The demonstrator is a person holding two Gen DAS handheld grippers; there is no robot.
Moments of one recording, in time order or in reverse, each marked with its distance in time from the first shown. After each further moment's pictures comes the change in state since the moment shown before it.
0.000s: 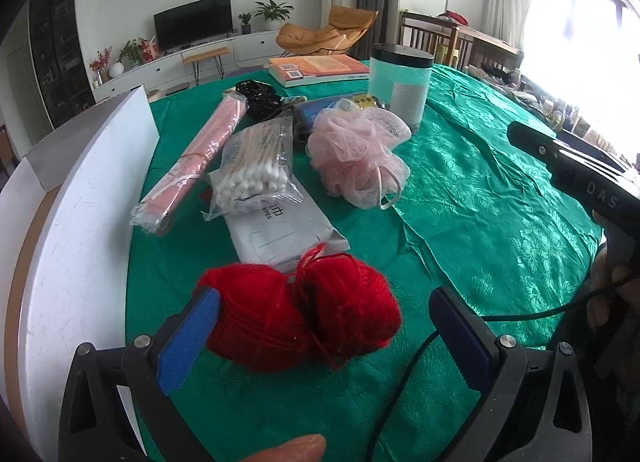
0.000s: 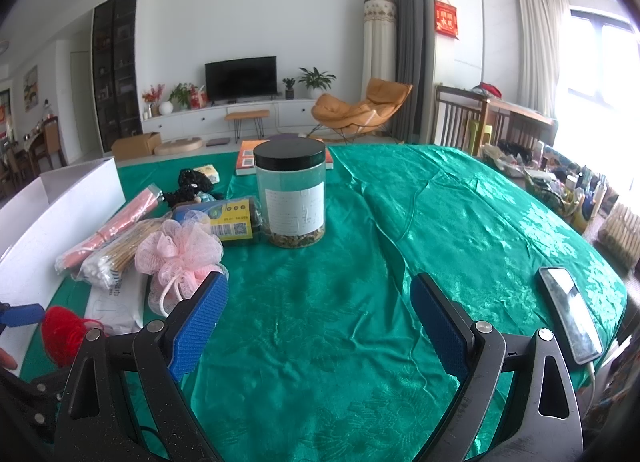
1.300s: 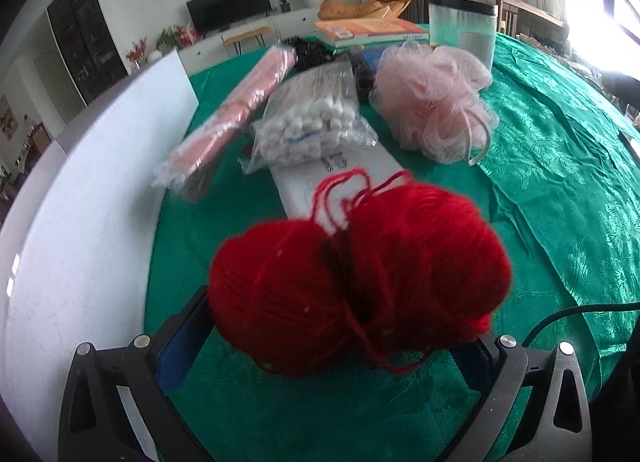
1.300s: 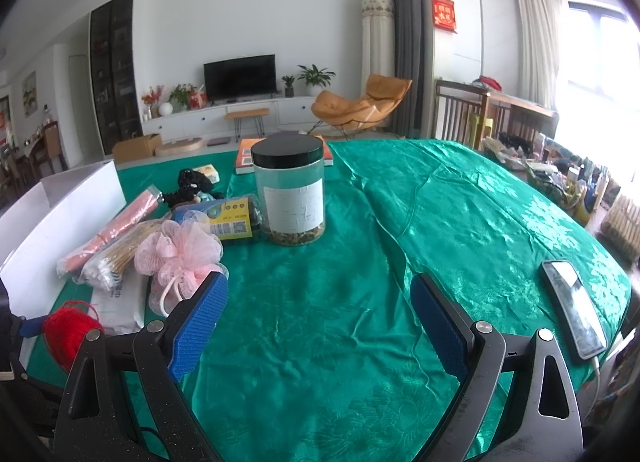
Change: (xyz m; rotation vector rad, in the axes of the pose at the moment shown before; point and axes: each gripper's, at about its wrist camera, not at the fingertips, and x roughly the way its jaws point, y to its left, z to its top) left arm 0.043 0.024 -0.017 -0.055 0.111 0.179; right arm 0.000 0.003 -0.003 0.014 0.011 0.009
